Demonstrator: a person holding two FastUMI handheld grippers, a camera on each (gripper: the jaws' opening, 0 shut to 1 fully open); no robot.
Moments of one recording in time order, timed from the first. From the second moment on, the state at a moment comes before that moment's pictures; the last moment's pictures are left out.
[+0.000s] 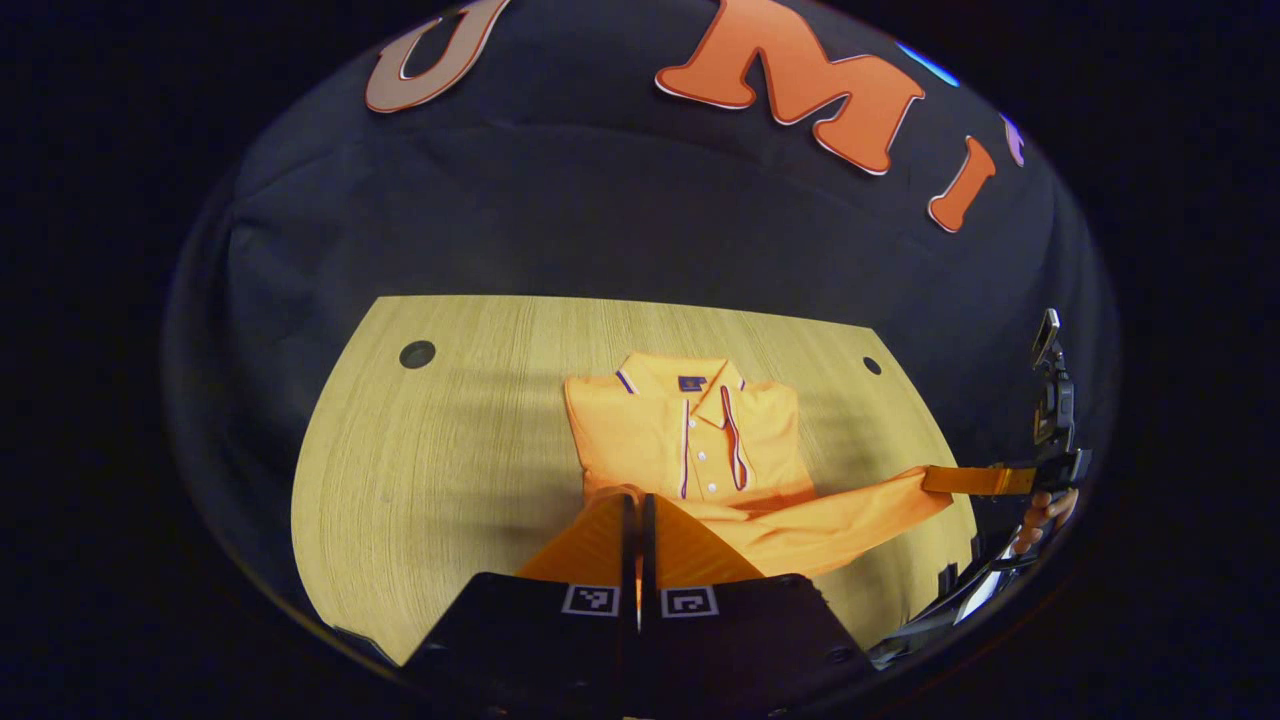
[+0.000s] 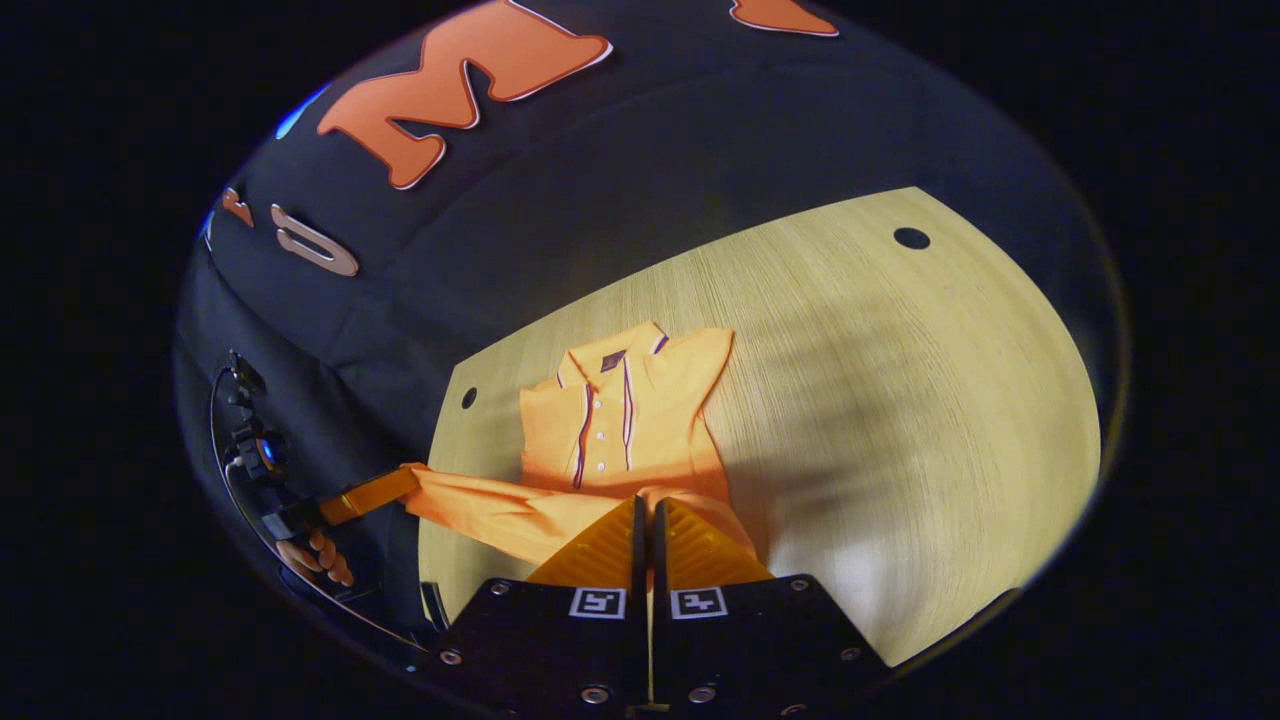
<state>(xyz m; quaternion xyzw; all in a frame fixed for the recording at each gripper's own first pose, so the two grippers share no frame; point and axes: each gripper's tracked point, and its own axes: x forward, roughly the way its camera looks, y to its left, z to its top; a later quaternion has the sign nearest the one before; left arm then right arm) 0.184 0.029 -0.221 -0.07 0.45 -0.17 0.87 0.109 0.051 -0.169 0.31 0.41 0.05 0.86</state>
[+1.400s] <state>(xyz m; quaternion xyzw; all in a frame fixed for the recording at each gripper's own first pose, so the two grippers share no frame) 0.354 0.052 -0.247 0.02 0.39 -0.12 0.92 0.299 0.006 -0.171 0.26 0.35 -0.05 0.90</state>
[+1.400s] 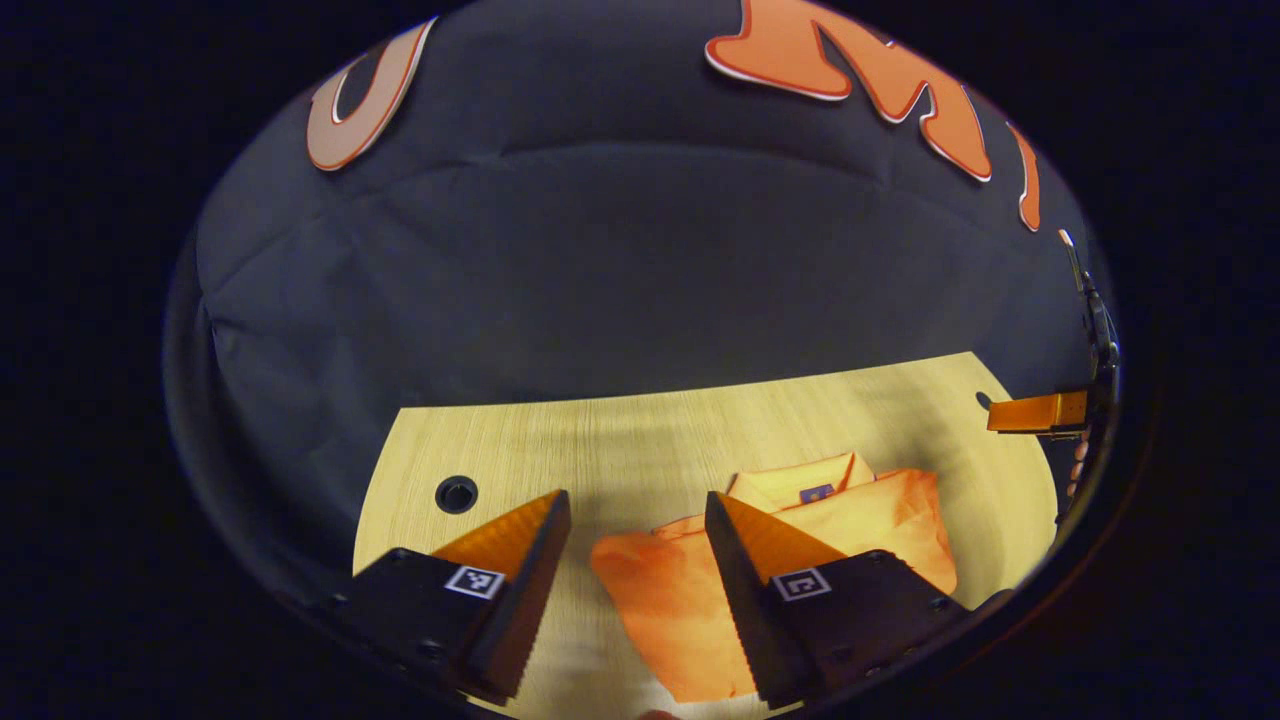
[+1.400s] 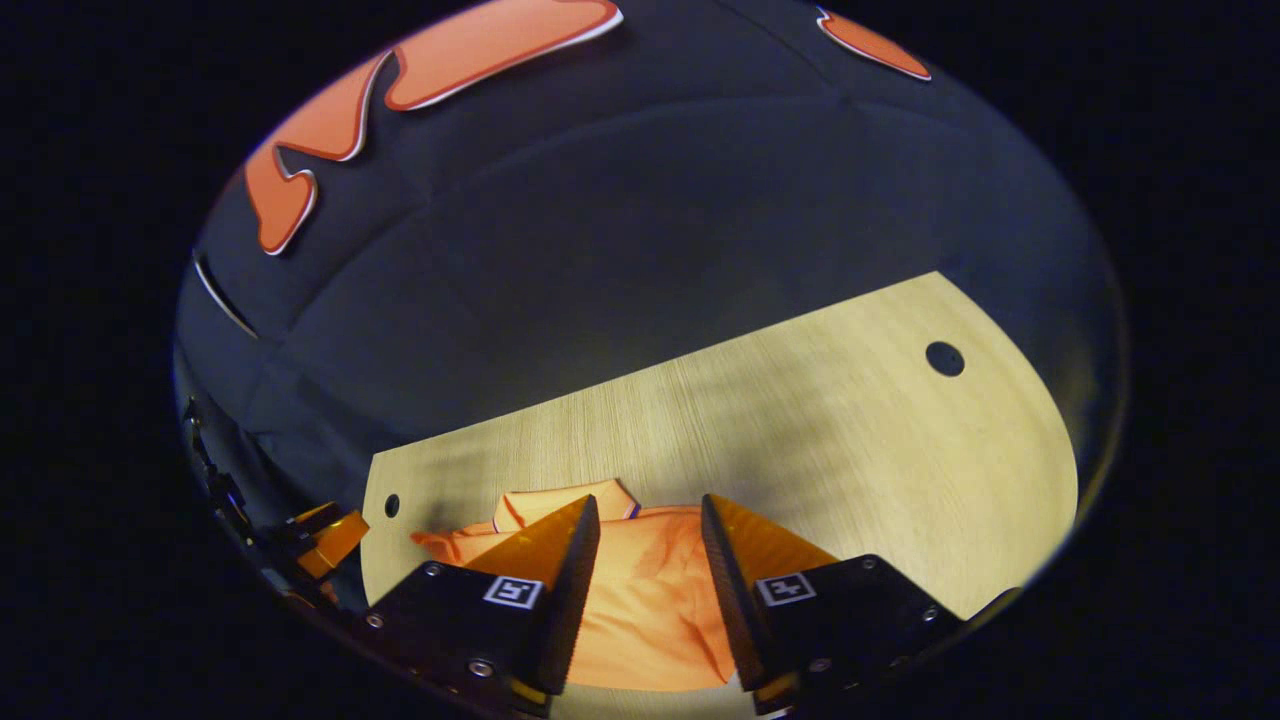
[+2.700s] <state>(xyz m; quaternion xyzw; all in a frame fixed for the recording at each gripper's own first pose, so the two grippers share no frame) 0.123 0.023 -0.017 -0.01 0.13 -0.09 0.99 0.074 0.026 0.040 0.08 0.03 -0.03 1.00</state>
